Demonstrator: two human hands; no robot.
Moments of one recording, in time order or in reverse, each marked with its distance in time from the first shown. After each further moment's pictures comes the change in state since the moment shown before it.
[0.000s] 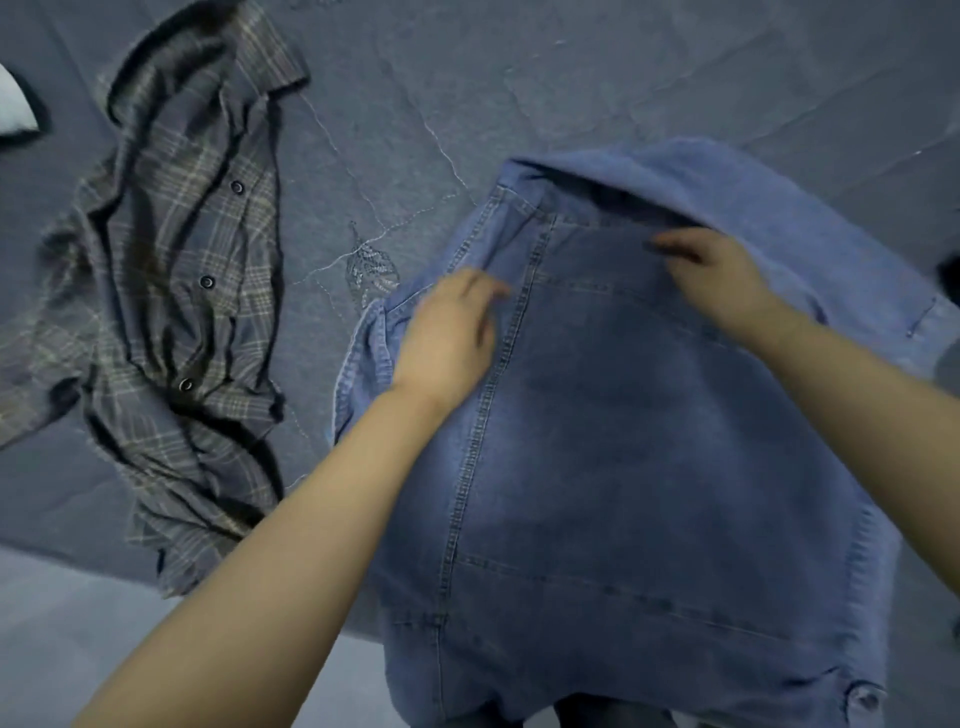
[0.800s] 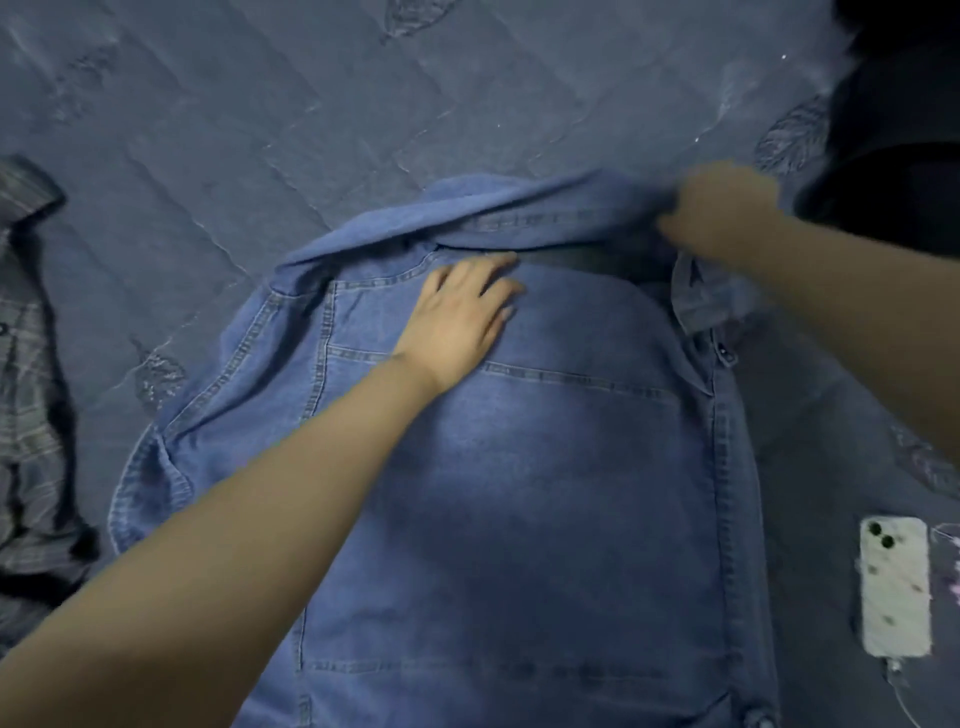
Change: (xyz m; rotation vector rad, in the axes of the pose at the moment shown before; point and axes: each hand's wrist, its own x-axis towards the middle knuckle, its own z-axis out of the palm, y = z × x) left_hand 0.136 0.124 0.145 0.317 -0.215 0.402; right_hand 0.051 0.155 -0.164 -0.712 0.176 0.235
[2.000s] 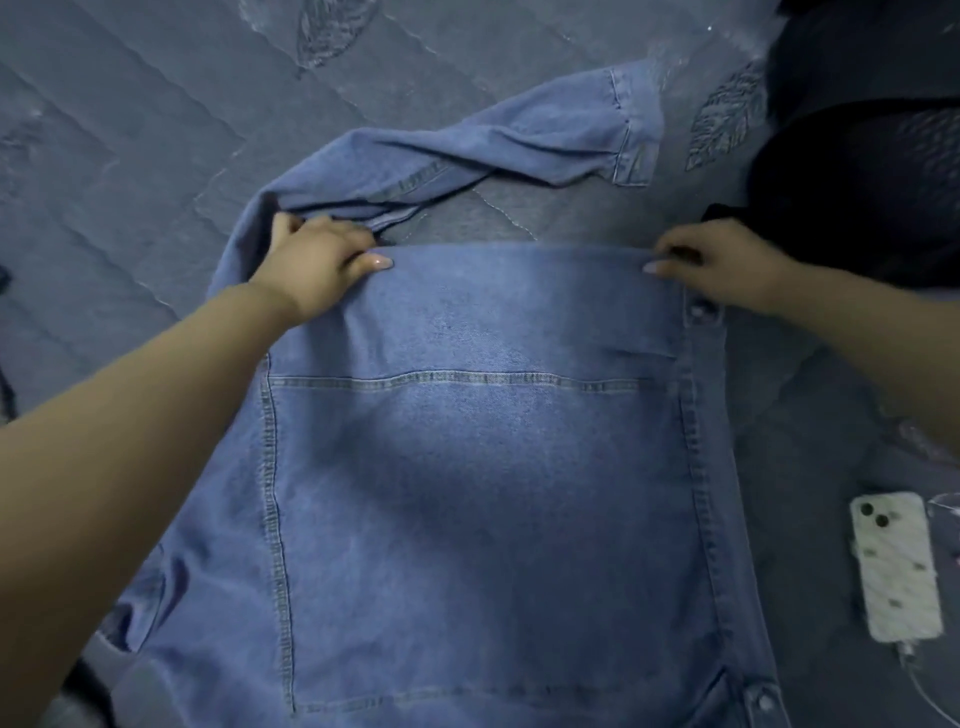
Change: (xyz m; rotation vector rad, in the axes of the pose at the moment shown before) left_hand 0.059 -0.091 -0.045 0.175 -0.154 -0.083; right_hand -0.031 0.096 0.058 0.571 -0.127 -0.360
